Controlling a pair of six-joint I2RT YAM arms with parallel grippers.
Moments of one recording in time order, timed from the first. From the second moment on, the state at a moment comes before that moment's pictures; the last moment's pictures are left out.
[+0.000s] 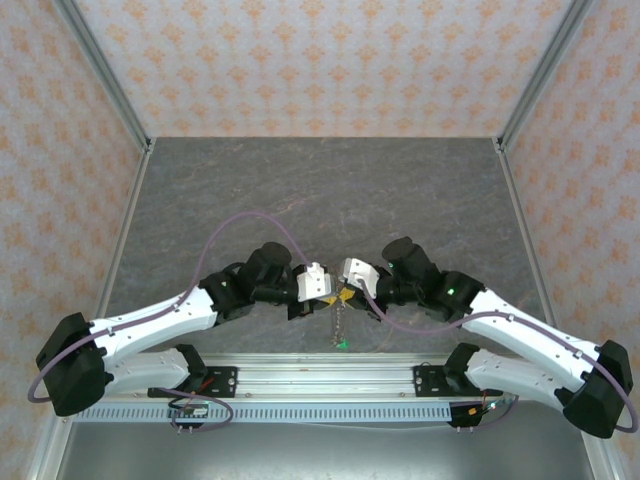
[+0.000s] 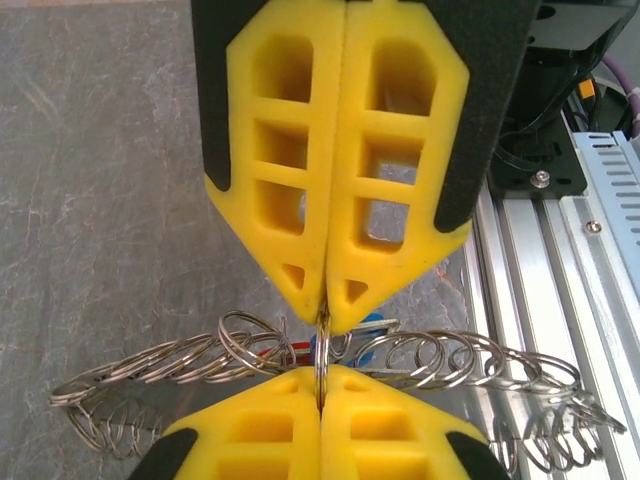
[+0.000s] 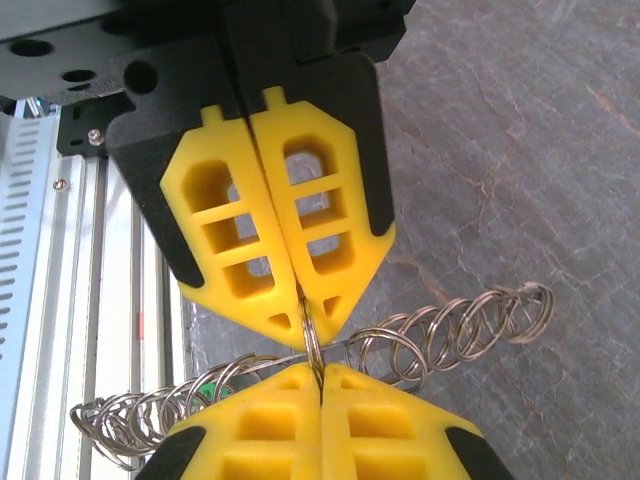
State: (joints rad) left arm -0.85 1.13 0.68 -0.15 0.44 0.39; right arm 0.85 0.94 0.74 -0.51 -0.40 -0.35
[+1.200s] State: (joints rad) left arm -0.85 1.11 0.56 0.06 0.49 0.29; right arm 0.85 0.81 0.45 -0.14 -0.39 -0.12
